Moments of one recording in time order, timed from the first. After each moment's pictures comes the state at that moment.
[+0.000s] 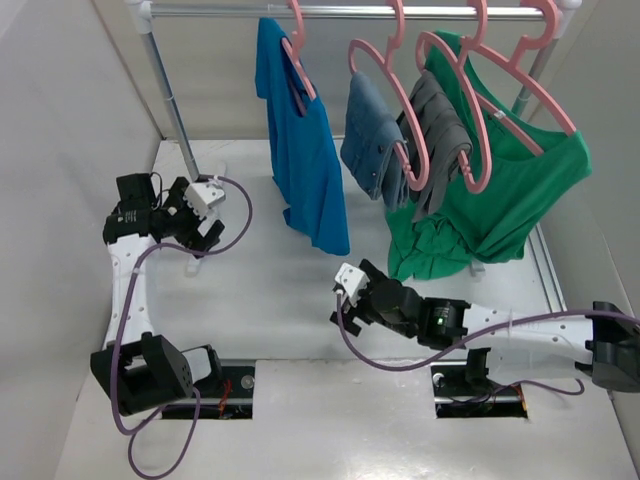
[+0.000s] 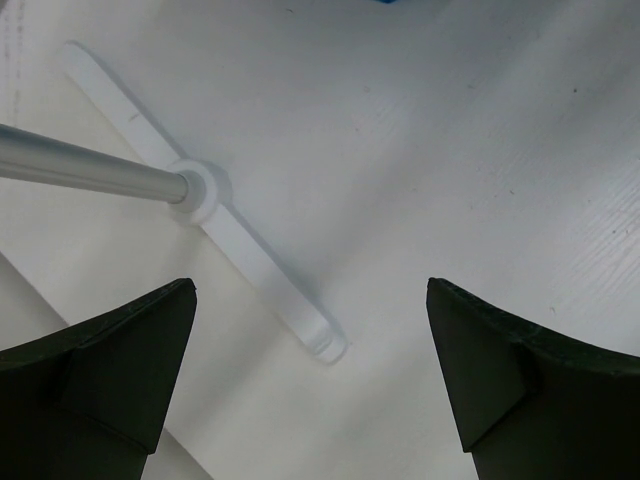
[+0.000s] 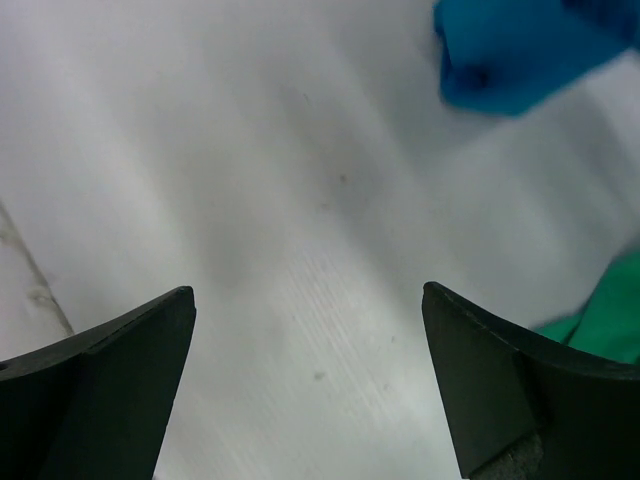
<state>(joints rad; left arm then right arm) 0.26 1.20 1.17 -0.89 0.66 1.01 1.26 1.09 0.66 -0.02 0.31 -0.16</state>
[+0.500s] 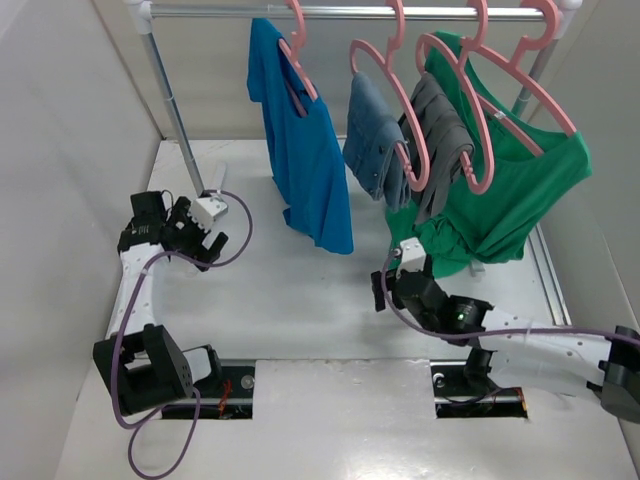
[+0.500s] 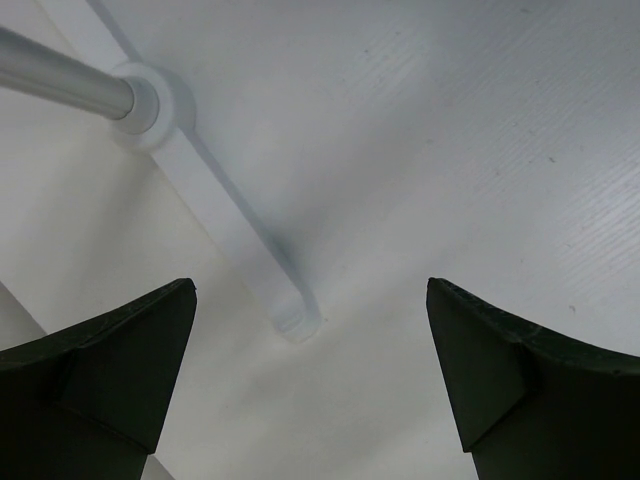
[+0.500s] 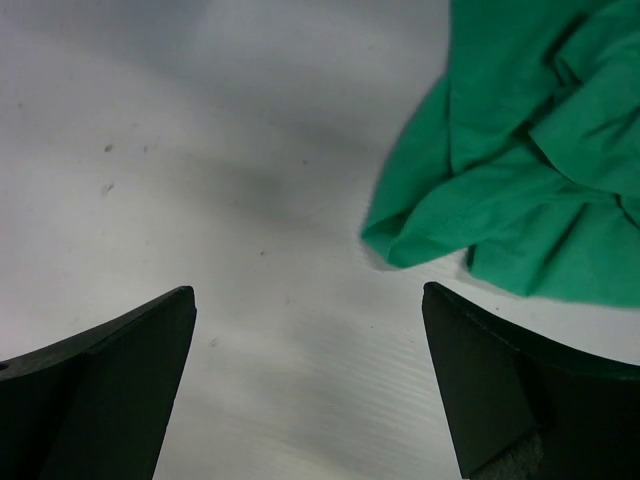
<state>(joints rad) 0.26 1.20 0.95 -0.74 0.53 0.93 1.06 0.95 0.47 -0.14 0.59 0.37</state>
